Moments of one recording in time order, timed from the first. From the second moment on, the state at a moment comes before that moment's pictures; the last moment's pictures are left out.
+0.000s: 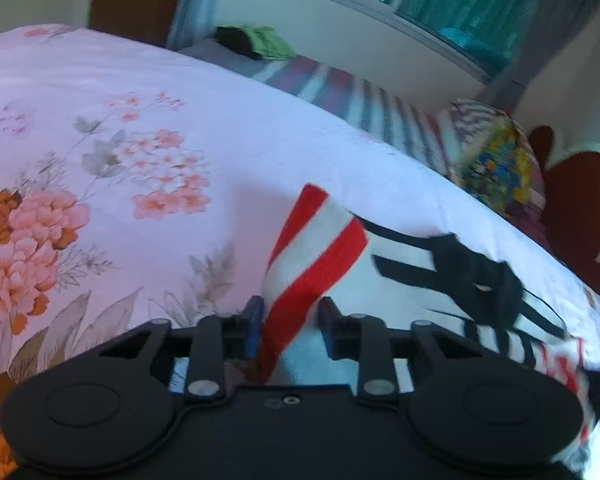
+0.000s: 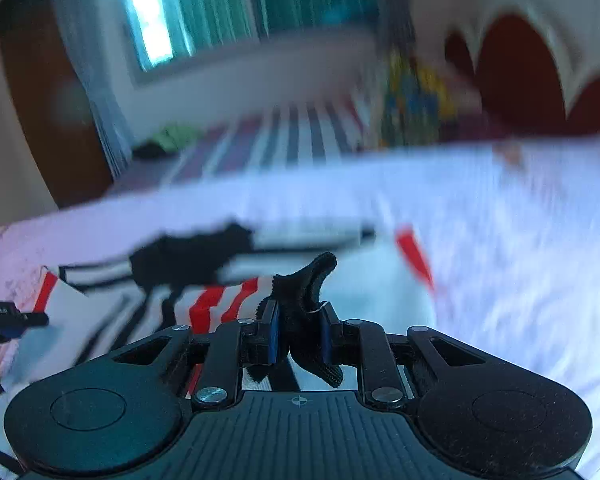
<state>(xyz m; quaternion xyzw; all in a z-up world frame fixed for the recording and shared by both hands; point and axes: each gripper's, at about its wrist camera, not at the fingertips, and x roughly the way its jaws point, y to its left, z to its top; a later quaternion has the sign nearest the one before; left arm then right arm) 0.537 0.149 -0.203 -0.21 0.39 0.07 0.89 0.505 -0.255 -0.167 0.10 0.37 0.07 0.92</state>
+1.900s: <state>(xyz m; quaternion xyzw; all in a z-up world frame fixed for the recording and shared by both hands) 0.332 0.070 -0.190 -0.10 0.46 0.01 0.88 0.347 -0.266 -0.185 -0.04 0.42 0.15 0.89</state>
